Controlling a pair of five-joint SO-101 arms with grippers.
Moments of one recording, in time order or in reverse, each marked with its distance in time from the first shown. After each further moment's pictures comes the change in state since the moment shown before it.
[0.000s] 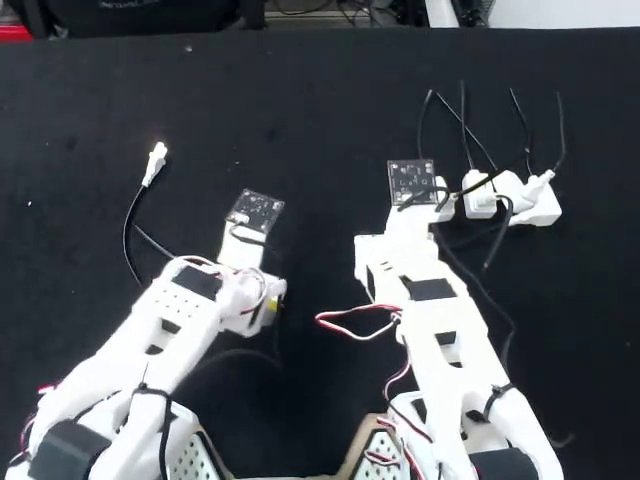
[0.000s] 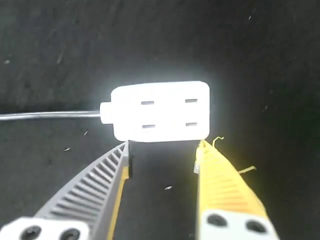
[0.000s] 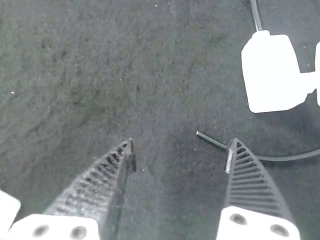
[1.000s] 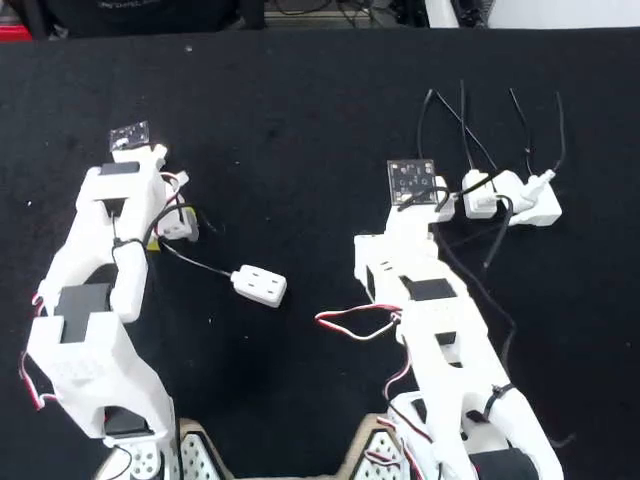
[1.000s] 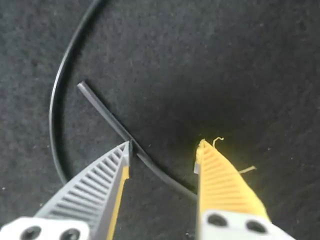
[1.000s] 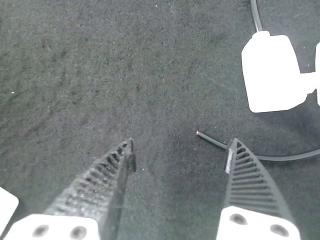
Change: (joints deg) left arm -30.0 43.9 -45.7 13.4 9.6; right arm 0.0 0.0 0.0 0.0 0.0
